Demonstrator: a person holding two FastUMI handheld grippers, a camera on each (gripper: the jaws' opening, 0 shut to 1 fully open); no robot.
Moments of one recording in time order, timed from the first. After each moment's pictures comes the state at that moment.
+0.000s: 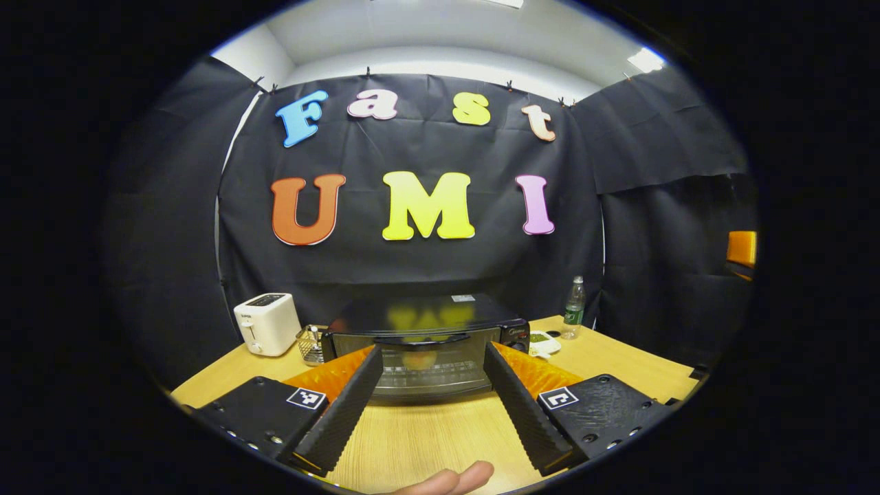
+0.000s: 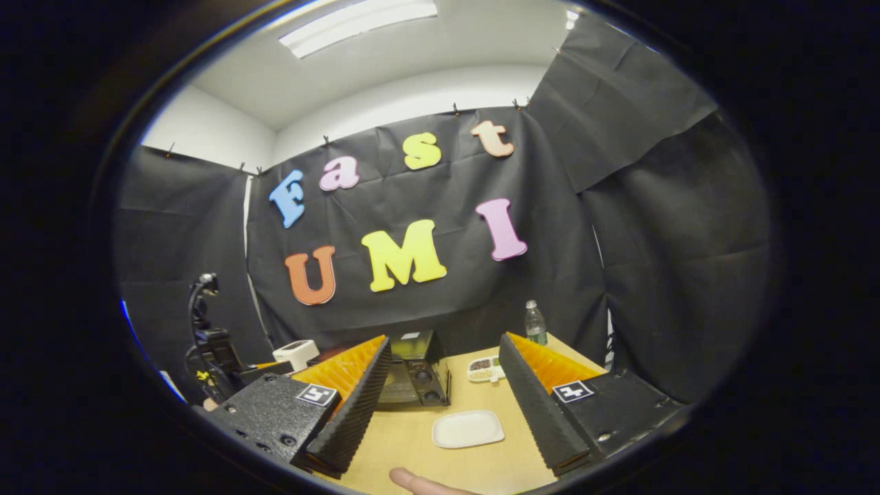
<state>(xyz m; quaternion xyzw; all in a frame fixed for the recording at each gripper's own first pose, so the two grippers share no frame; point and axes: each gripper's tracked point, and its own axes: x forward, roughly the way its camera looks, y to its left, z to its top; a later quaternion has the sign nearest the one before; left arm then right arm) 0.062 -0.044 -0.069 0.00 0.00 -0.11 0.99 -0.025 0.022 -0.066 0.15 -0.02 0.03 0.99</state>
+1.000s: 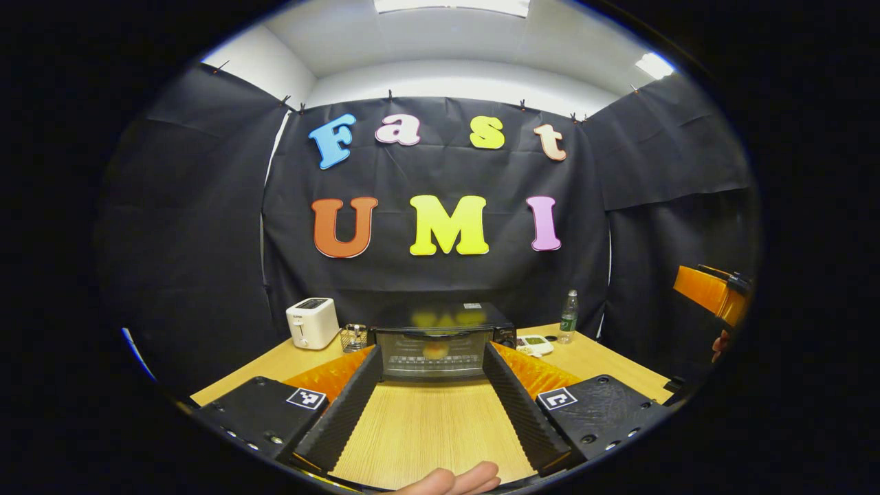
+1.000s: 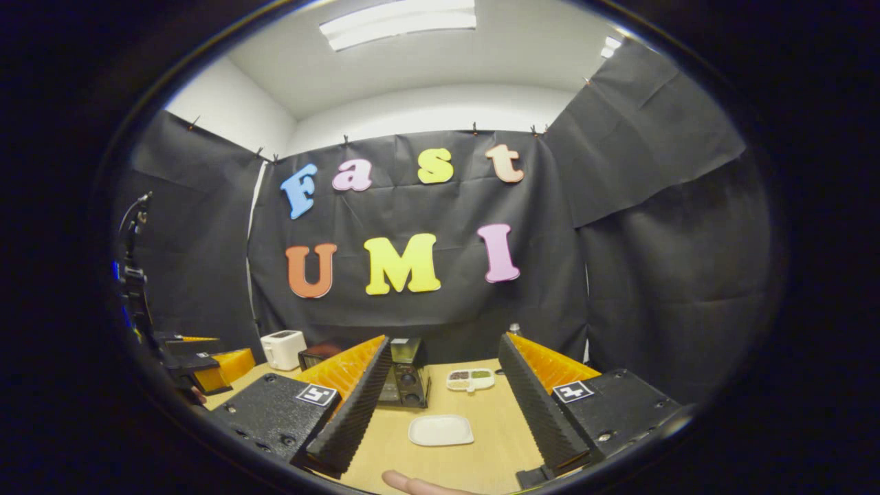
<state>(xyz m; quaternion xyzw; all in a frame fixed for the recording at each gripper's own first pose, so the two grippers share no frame) -0.062 -0.026 -0.029 0.00 -0.01 -0.06 1.00 -0.076 0.013 -0.042 0.06 -0.04 0.01 1.00</state>
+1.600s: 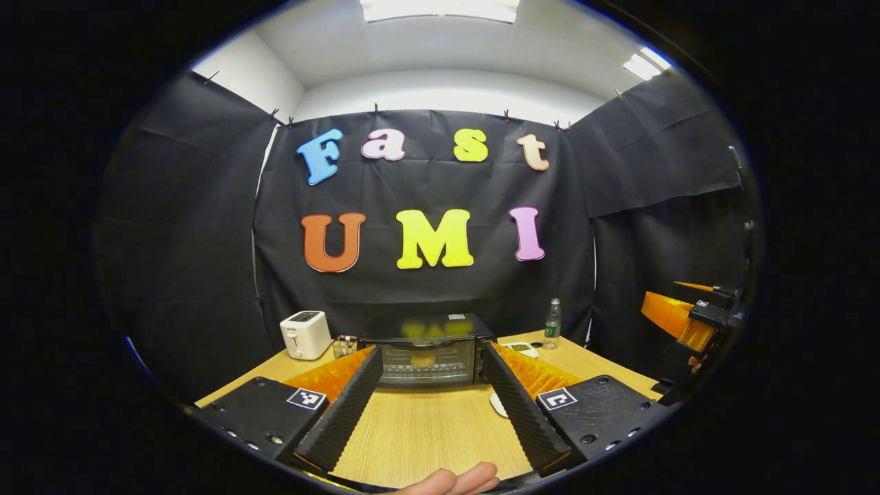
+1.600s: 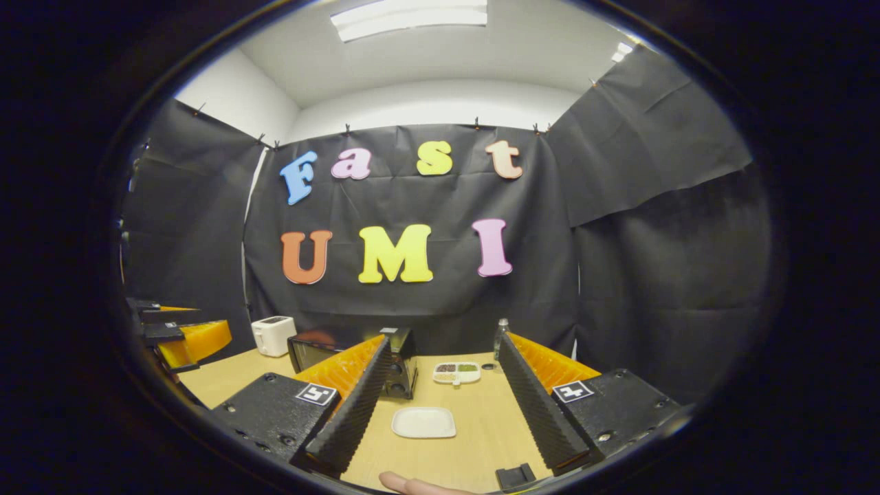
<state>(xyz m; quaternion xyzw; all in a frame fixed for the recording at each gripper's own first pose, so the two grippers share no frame) -0.085 -0.049 -0.011 0.01 -0.03 -0.08 1.00 -0.081 -0.003 -0.051 0.06 -0.02 0.00 1.00</state>
